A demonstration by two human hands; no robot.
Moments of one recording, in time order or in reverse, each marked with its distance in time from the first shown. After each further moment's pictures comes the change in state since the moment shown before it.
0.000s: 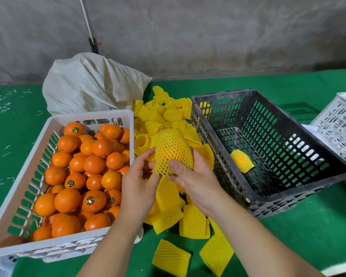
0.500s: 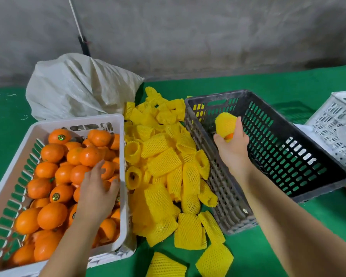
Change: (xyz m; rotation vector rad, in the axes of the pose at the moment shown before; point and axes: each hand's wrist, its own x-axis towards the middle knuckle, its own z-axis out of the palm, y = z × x) left_hand 0.046 -0.070 -0.067 0.670 -0.074 -0.202; right_hand 0.100 -0.029 -0.138 -0.727 0.633 0.072
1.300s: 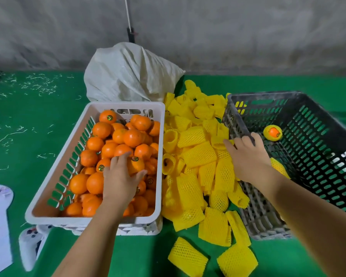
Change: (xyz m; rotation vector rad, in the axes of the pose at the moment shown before) left_hand -0.022 -0.022 -0.022 0.199 0.112 -0.086; right_hand -0.011 0.017 0.043 -1.597 -0.161 -0.899
